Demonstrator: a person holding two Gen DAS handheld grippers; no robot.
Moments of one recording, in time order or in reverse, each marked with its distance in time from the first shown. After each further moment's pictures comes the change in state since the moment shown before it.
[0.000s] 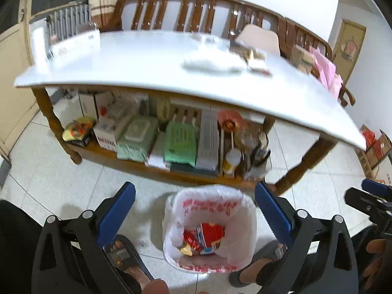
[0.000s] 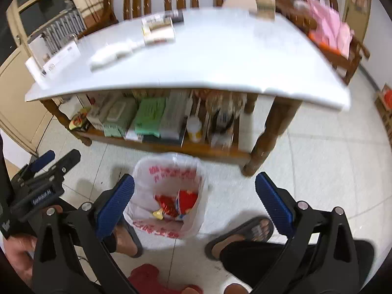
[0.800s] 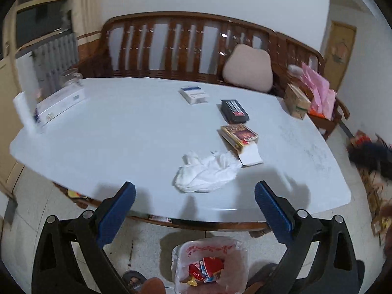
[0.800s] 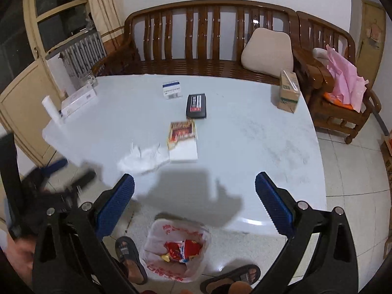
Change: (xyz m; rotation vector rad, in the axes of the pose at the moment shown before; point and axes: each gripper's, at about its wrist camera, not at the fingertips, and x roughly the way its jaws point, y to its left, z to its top) left arm -0.015 -0.017 0.154 0.100 -0.042 -0.030; right arm -0.051 0.021 0.185 -0.097 -0.126 0.061
